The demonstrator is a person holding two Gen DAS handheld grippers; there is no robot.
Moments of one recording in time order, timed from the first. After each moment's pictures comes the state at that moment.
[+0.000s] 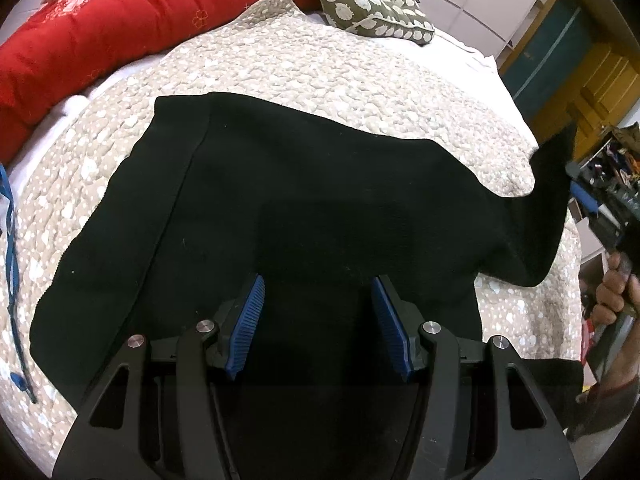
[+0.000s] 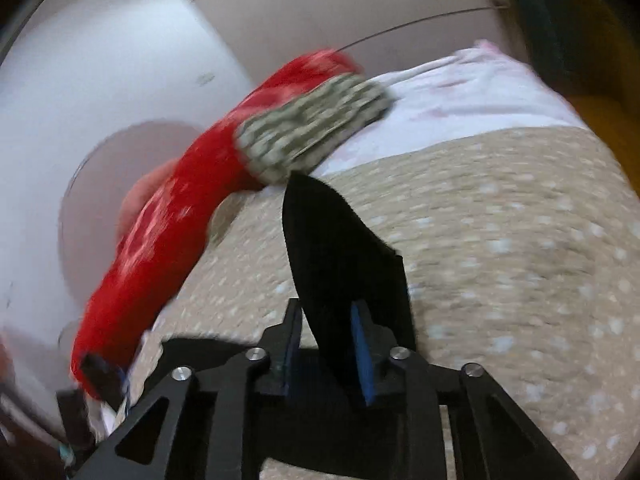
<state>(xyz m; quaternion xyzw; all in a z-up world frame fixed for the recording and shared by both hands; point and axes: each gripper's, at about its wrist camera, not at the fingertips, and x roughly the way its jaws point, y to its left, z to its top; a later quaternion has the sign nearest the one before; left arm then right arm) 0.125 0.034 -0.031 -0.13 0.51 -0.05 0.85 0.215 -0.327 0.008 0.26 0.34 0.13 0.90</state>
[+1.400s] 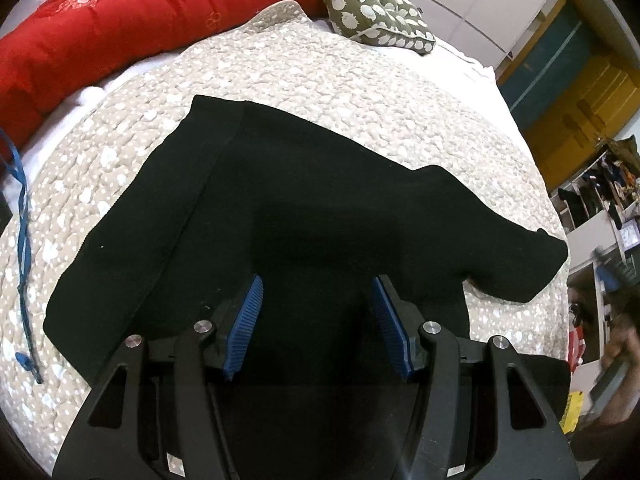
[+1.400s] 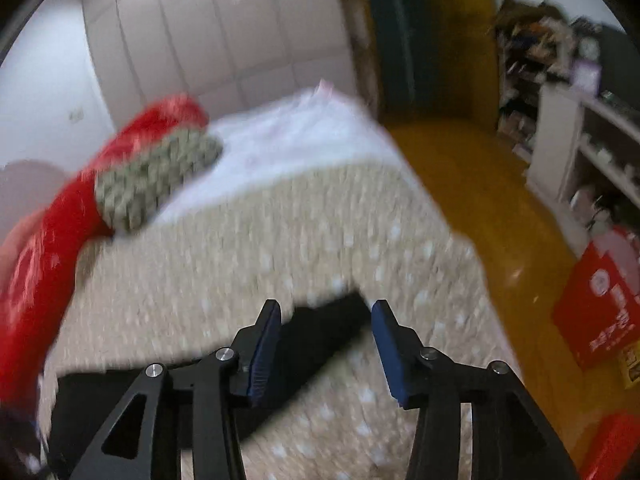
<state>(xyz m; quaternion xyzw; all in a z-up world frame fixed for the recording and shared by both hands) 0.112 0.045 -0.018 -0.15 0.50 -0.05 0.85 0.118 -0.406 0.026 0.20 0.37 -0.13 0.90</state>
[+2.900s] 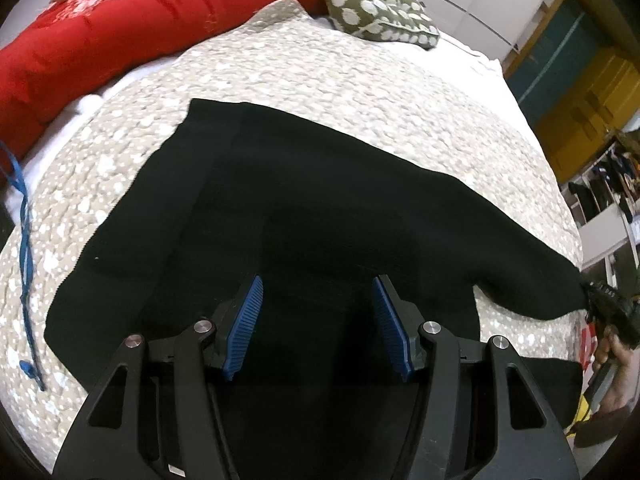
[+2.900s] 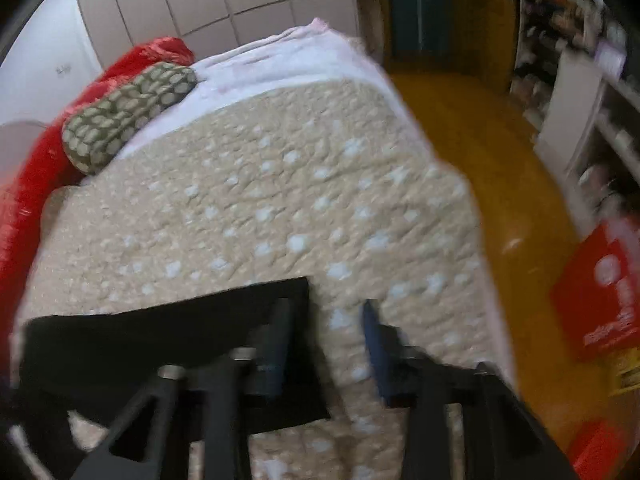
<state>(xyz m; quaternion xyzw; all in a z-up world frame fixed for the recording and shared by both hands) 0.121 0.033 -0.021 -0.12 0.50 -0.04 0.85 0.132 -0.455 -0.050 0.21 0.44 -0.07 0.87</state>
